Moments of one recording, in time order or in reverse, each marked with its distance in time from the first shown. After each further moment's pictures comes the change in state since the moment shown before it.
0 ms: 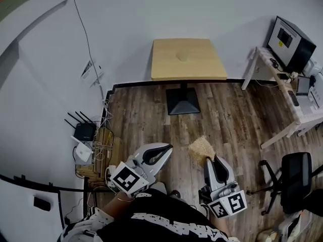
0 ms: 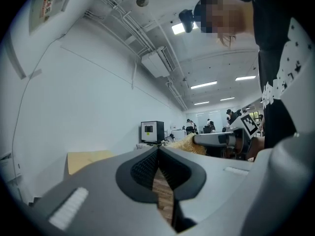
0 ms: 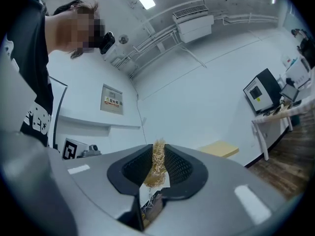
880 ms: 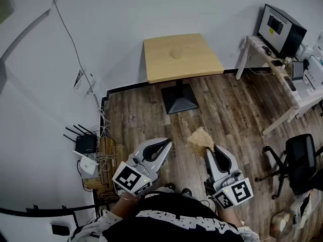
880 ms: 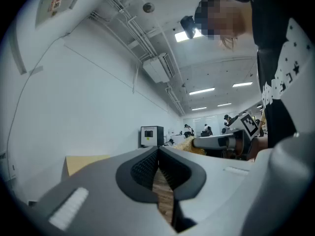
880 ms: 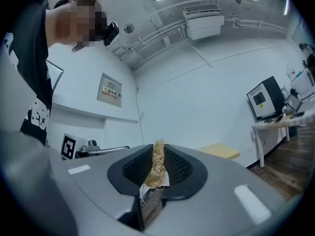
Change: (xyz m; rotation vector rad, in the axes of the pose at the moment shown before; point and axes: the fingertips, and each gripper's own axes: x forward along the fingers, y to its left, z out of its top) left arm -0.017 0.073 0.013 -0.008 -0.078 -0.036; right arm 0.069 0.033 -0.010 -0.085 0.043 -0.044
